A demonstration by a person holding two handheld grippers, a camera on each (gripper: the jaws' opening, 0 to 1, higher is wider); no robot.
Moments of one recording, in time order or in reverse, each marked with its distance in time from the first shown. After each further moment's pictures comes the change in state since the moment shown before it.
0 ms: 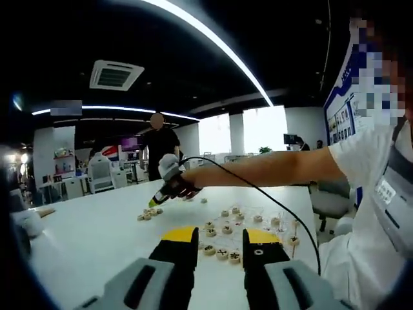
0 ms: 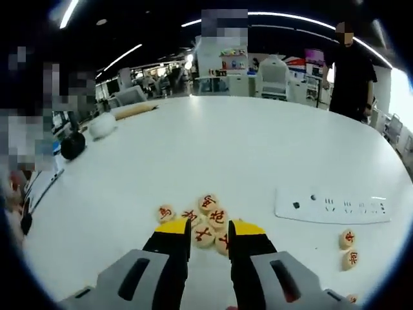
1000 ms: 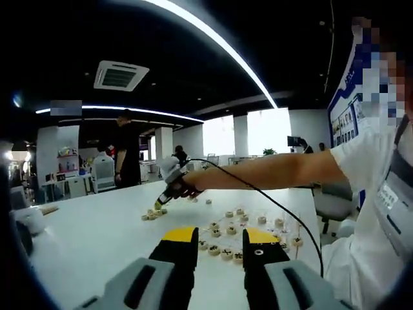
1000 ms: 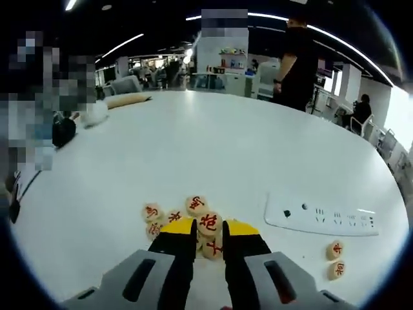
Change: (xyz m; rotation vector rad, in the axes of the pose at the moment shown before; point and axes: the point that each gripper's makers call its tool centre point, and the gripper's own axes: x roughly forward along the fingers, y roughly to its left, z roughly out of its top) left arm -0.004 0.006 0.001 -0.009 -0.013 0.016; right arm -0.014 -0.009 0.001 -0.076 0.017 -0.055
